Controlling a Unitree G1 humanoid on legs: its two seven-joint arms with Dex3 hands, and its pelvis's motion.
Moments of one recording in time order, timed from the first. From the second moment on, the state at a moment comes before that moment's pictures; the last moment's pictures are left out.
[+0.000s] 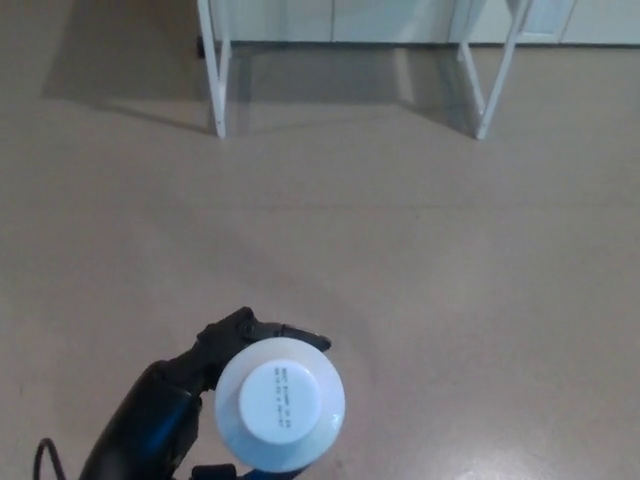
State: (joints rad) left_arm 0.47 0.33 -0.19 -0.54 -0.06 -0.10 -0.26; right_arm -0.07 -0.50 0.16 1.31 -0.28 -0.16 0.07
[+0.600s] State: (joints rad) left_arm 0.52 0.32 -0.21 -0.54 -0.06 -0.10 -0.27; right_arm -0.09 -0.52 0.17 1.30 -0.29 -0.16 0.09
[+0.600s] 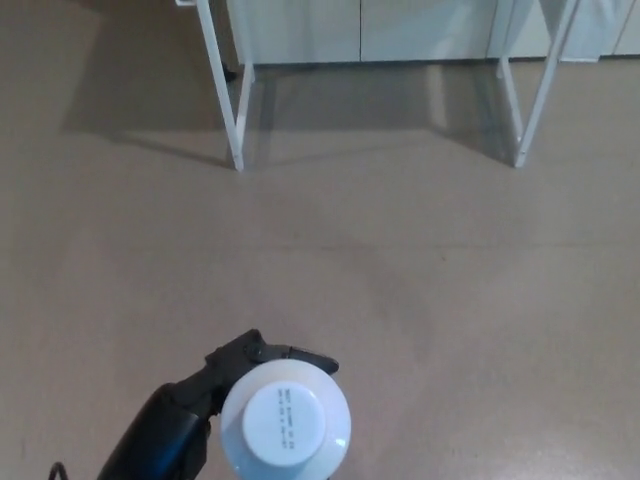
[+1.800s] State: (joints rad) left_arm 0.58 0.32 -0.24 -0.56 -0.02 -0.10 -0.26; right_arm -0.03 -0.52 0.18 1.31 -0.31 -0.16 0.10
